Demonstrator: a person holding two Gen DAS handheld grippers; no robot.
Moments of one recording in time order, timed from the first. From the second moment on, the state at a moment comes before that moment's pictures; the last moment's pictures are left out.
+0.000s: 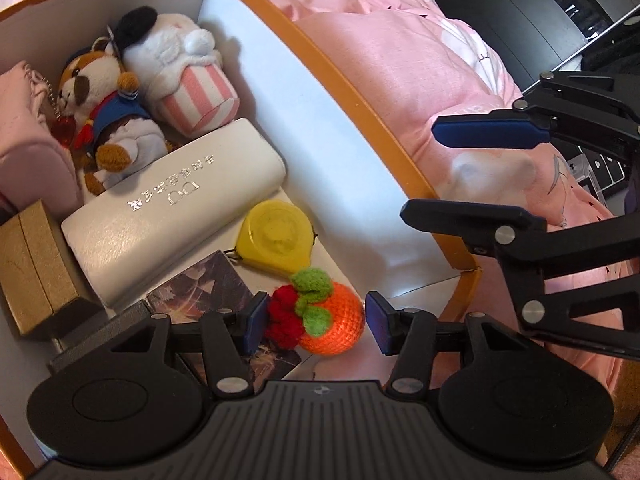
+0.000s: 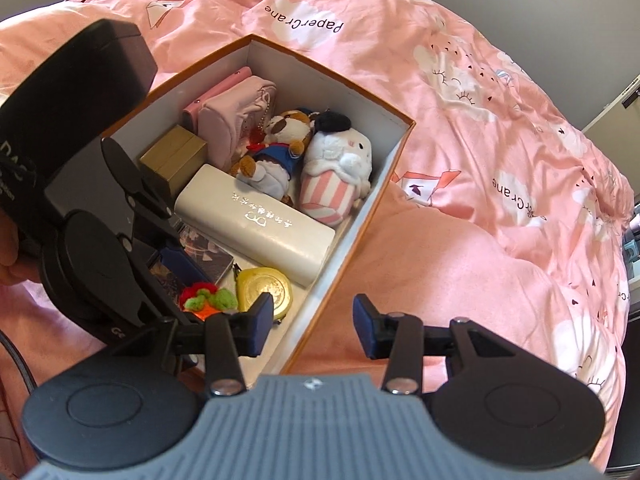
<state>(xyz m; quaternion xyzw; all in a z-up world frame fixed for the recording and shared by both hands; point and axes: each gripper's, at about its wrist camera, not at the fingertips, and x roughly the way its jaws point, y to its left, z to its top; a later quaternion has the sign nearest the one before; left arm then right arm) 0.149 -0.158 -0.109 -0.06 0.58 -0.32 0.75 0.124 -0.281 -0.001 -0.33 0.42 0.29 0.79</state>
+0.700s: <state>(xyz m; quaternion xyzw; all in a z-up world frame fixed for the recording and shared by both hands) 0.101 -0.080 -0.023 -0.06 0.38 -0.16 0.91 0.108 -0.266 0.008 -0.18 0.44 0.28 0.84</state>
